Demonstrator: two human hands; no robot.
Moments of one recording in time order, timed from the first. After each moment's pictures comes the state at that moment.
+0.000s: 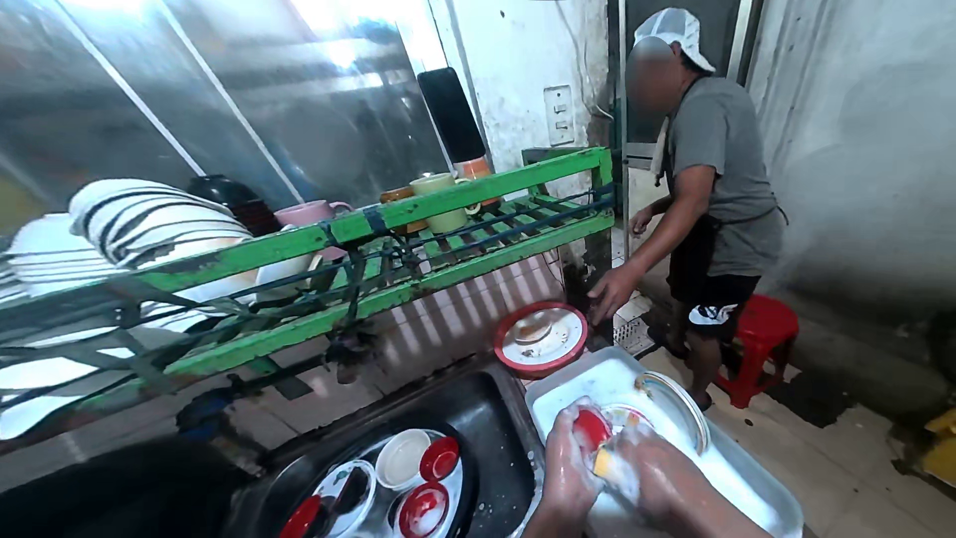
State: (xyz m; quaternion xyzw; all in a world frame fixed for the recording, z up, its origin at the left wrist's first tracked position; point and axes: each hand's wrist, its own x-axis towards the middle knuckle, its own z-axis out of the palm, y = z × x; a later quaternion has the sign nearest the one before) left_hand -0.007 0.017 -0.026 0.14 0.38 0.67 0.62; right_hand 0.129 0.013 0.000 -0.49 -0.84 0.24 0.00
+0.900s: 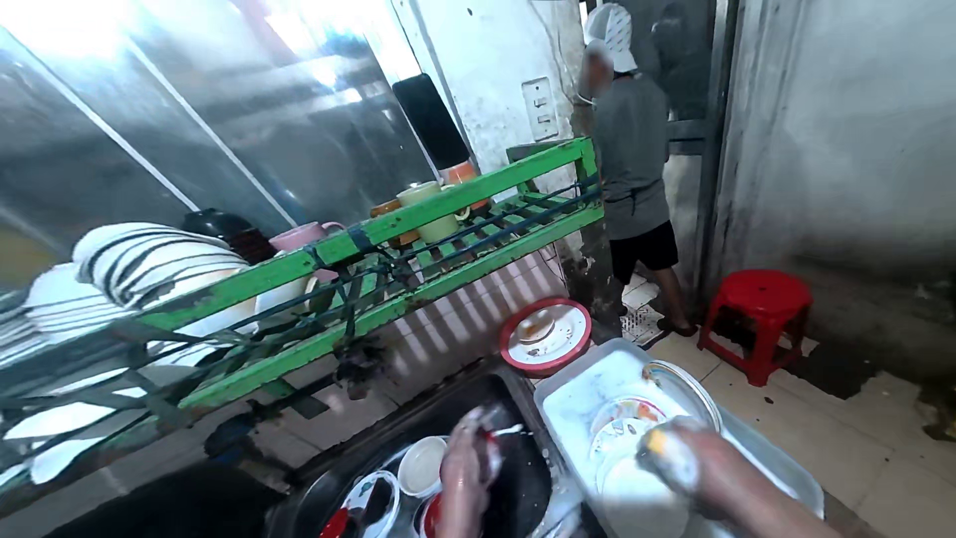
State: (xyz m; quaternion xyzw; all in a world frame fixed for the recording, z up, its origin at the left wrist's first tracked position) left_hand -0.163 0.002 -0.050 0.33 0.66 0.60 0.32; right_hand 0.170 0.013 -0.022 -0.53 -0.79 0.29 0.10
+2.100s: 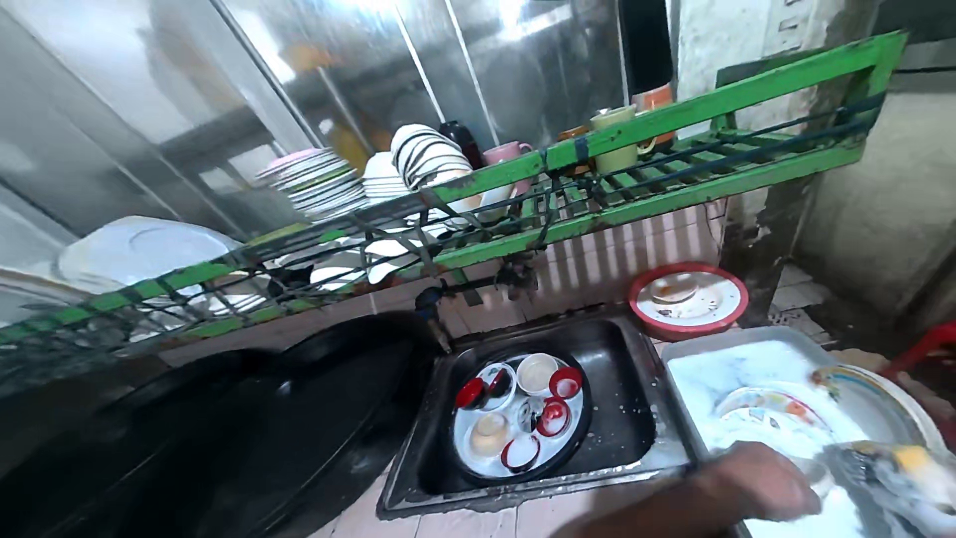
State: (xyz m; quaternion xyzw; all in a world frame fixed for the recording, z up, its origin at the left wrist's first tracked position) left_hand -0.010 -0.018 -0.002 0.73 0.54 0.04 0.42; right_hand 0.215 0.022 -0.067 -0.57 -0.74 0.29 0.20
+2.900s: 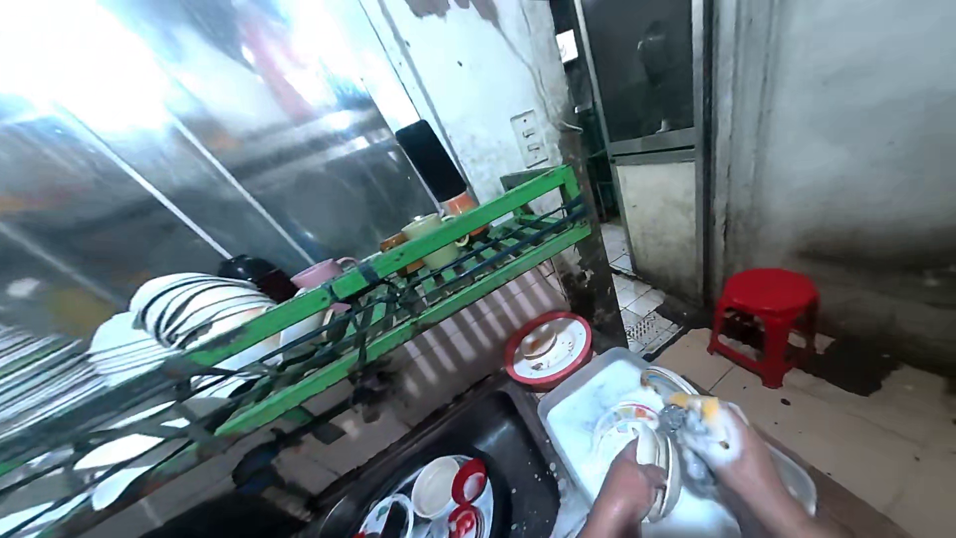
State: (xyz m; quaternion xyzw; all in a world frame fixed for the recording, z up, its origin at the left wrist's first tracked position) left_hand 0.020 -0.002 -0.026 0.52 0.61 0.23 0.55; right_hand 0.189 0.008 -0.058 -0.57 -0.60 0.32 0.45
